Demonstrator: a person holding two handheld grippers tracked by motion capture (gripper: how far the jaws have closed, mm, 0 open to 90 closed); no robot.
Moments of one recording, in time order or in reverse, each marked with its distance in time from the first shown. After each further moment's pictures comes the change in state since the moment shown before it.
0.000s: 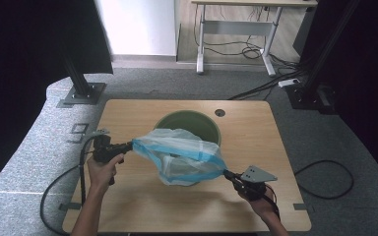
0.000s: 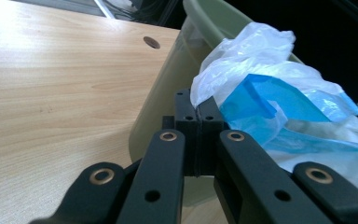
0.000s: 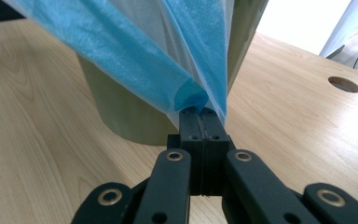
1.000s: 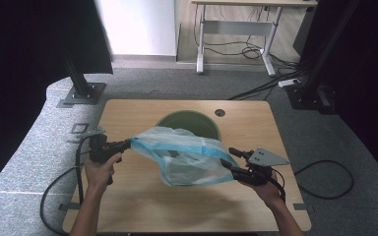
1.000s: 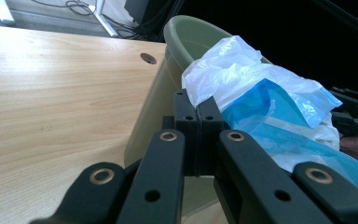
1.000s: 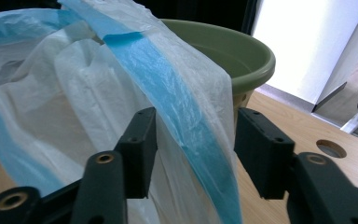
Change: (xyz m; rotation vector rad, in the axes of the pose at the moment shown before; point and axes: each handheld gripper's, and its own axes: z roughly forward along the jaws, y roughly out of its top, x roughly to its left) left arm -0.017 0.009 -0.011 -0.046 0.016 0.035; right arm -0.014 0.068 -0.017 -0.141 0.037 0.011
